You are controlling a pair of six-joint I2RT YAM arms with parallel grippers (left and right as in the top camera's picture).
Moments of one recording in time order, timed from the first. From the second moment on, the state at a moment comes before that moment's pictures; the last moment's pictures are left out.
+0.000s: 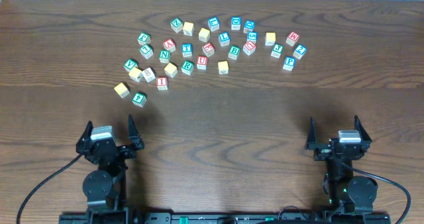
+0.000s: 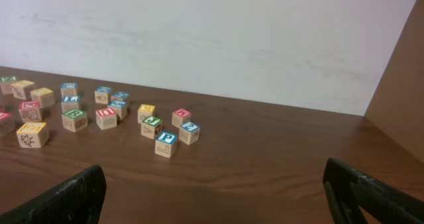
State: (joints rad) left arm 0.07 0.07 0.06 -0.06 -0.08 -0.04; right arm -0.02 0.01 0.03 -0.01 -0.01 -0.15
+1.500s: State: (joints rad) left arm 0.07 0.41 0.37 -0.06 -0.08 -0.04; right arm -0.02 0.51 0.39 0.00 -0.09 -0.20
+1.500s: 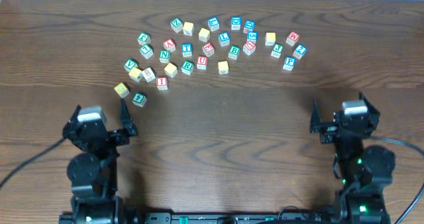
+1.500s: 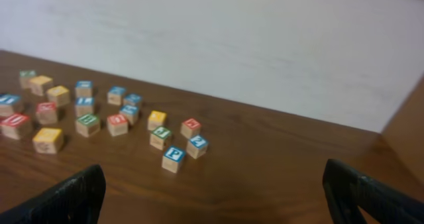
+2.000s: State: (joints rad) left arm 0.07 0.78 0.79 -0.36 -0.03 -0.07; right arm -0.02 0.87 0.83 -0.34 -0.21 -0.21
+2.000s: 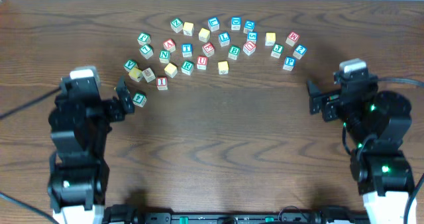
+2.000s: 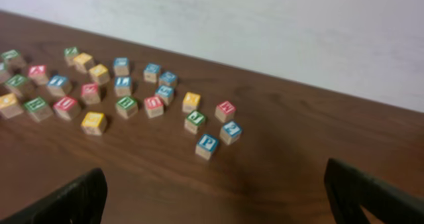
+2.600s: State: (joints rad) left arm 0.07 1.37 1.48 -0.95 0.07 -0.10; right arm -0.02 1.41 1.45 -0.90 -0.32 -0.21
